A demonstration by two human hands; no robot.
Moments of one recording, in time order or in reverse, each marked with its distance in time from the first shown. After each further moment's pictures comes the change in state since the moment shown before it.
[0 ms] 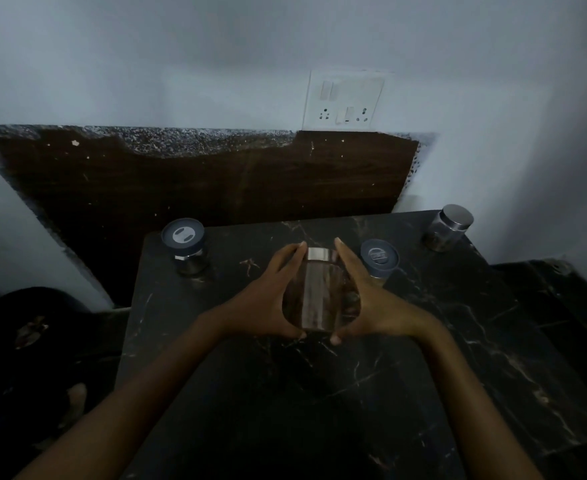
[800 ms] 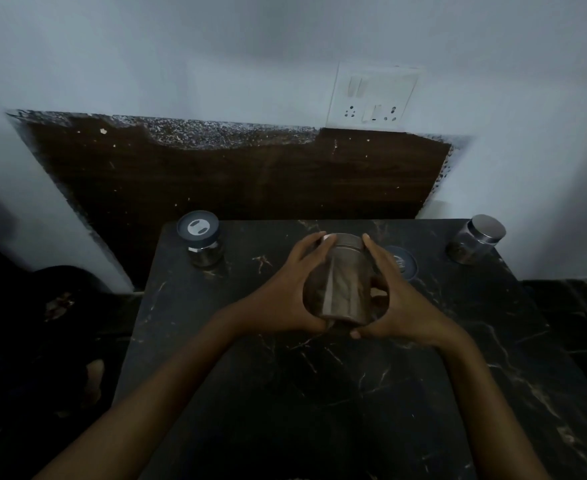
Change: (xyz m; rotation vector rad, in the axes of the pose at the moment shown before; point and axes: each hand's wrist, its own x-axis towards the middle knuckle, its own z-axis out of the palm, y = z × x) left_hand 0.017 0.024 0.000 -0.106 0.120 -0.019; right_hand -0.002 0.000 -0.024 0.016 0.106 -0.040
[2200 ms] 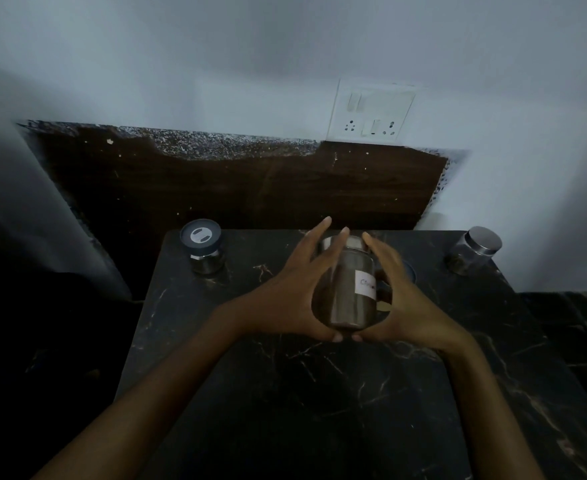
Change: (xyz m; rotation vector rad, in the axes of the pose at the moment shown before) left_hand -0.002 0.026 -0.014 0.168 -0.041 0.077; right_hand -0.003 -0.024 -0.006 0.051 0.036 -0.070
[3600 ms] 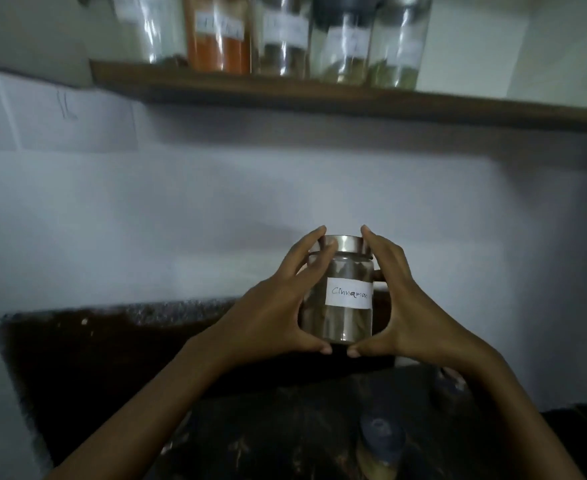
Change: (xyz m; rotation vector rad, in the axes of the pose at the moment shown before) left_hand 0.066 0.094 -0.142 0.371 0.312 0.324; right_hand 0.034 -0.133 -0.110 -0.313 0.336 -0.366
